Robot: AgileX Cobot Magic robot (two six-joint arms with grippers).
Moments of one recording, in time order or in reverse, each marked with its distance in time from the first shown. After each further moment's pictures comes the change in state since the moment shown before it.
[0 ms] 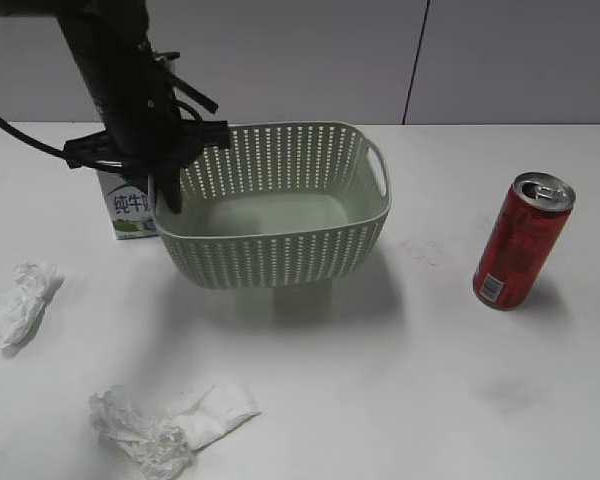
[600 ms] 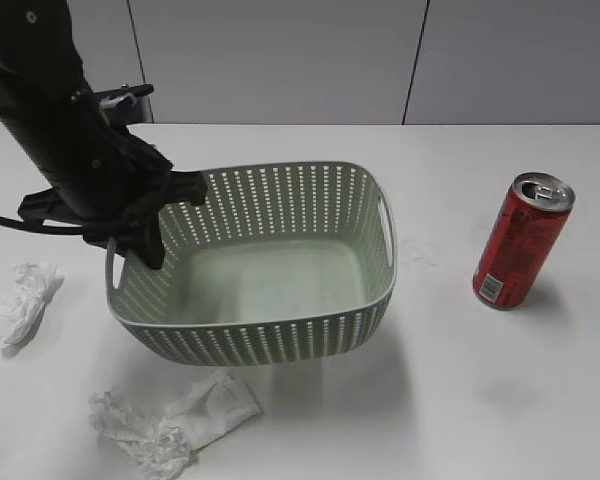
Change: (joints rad) left arm -0.031 -0.298 0.448 -0.107 -0.233 0.149; right arm 0.000 0.000 0.000 0.000 0.000 0.000
